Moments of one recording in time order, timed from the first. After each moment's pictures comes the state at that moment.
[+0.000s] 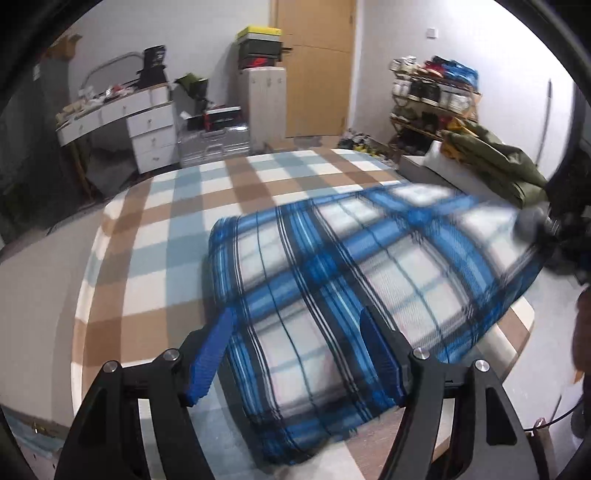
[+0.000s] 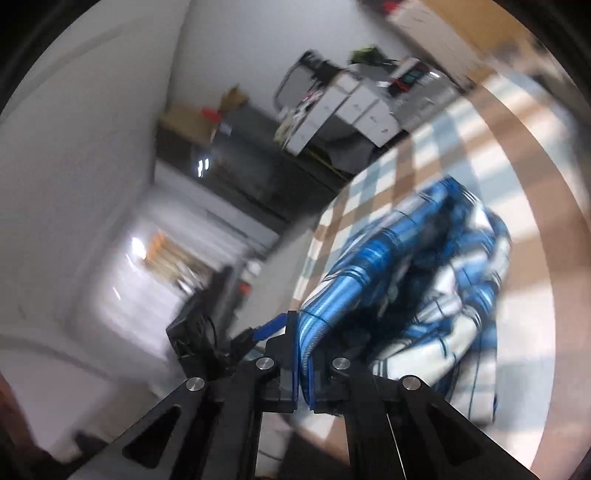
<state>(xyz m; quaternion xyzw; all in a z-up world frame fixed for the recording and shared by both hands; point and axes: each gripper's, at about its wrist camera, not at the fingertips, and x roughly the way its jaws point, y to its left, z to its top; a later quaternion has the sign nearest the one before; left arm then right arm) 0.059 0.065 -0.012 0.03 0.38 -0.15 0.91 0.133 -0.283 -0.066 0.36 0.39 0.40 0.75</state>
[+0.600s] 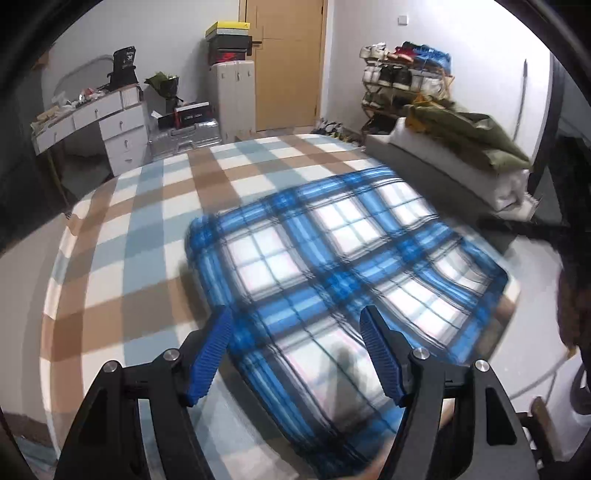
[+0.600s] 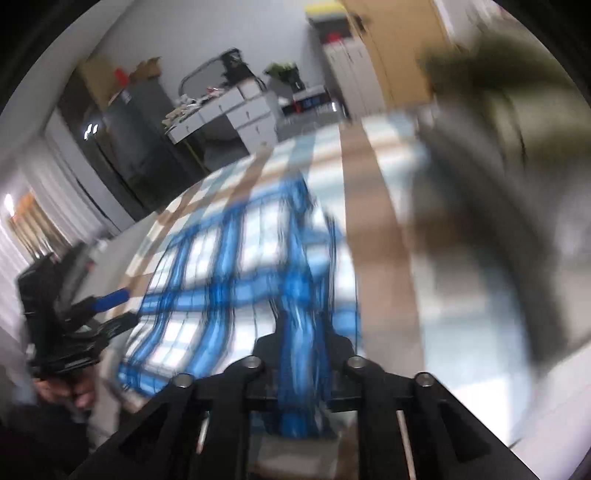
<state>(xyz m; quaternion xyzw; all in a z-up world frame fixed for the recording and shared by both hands) 0.042 0.036 -0.031 0.03 0.39 -0.19 0.90 0.114 -0.282 -0.045 0.07 0.38 0.19 0.90</state>
